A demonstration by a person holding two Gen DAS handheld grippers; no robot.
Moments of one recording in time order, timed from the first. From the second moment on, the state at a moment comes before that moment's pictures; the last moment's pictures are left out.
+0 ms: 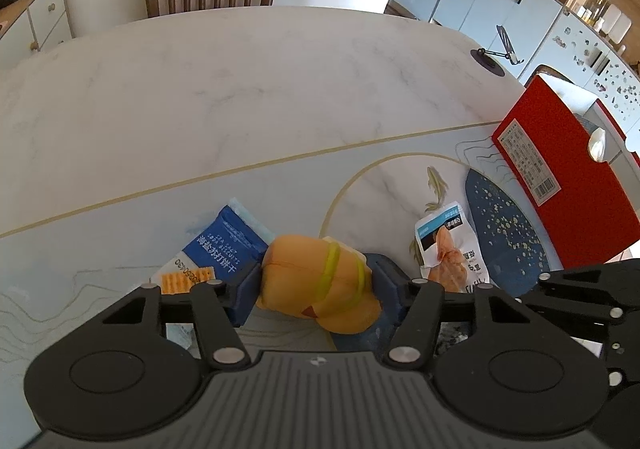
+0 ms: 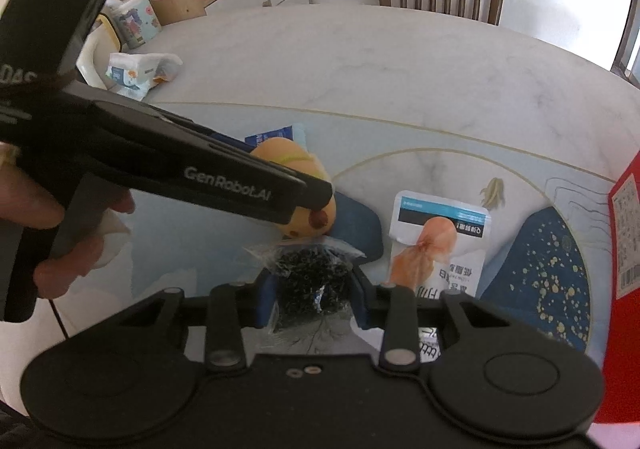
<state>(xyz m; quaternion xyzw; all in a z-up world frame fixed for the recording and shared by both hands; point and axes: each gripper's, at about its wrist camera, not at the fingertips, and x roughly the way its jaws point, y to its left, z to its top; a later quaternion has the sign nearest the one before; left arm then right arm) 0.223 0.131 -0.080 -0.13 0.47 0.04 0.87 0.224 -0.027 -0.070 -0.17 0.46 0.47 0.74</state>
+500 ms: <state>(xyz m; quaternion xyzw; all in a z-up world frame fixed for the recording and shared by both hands) 0.190 0.112 -0.065 -0.15 0.47 0.03 0.87 0.215 -0.071 -0.046 -0.15 0.45 0.45 0.76</state>
